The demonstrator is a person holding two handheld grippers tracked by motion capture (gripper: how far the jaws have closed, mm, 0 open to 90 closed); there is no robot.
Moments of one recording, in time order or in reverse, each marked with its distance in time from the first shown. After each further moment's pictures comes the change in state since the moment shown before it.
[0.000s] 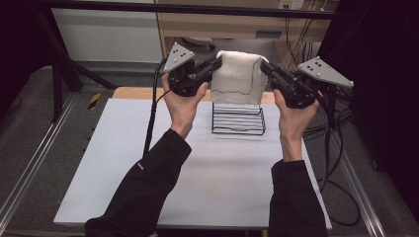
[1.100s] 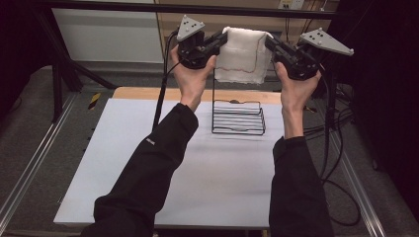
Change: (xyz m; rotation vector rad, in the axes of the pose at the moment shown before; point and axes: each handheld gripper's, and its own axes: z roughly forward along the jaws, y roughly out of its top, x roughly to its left) left arm 0.023 0.028 0.053 0.008 0.050 0.013; right arm -0.037 0.023 0.043 0.003 -0.041 0.007
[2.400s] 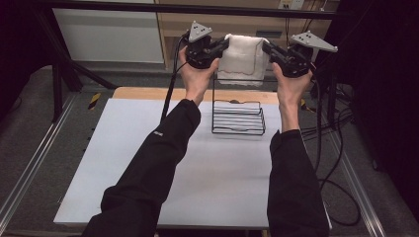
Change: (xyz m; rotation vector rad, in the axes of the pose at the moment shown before) left arm 0.020 -0.033 0.039 0.081 0.002 0.024; right arm -0.027 -0.030 0.032 0.087 -0.022 0.012
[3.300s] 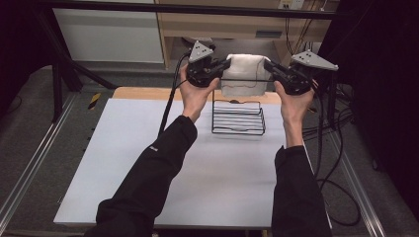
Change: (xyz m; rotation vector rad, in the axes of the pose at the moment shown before) left arm -0.012 -0.035 -0.018 0.045 -0.084 0.003; right arm 0.006 -0.029 -0.025 0.061 0.014 -0.021
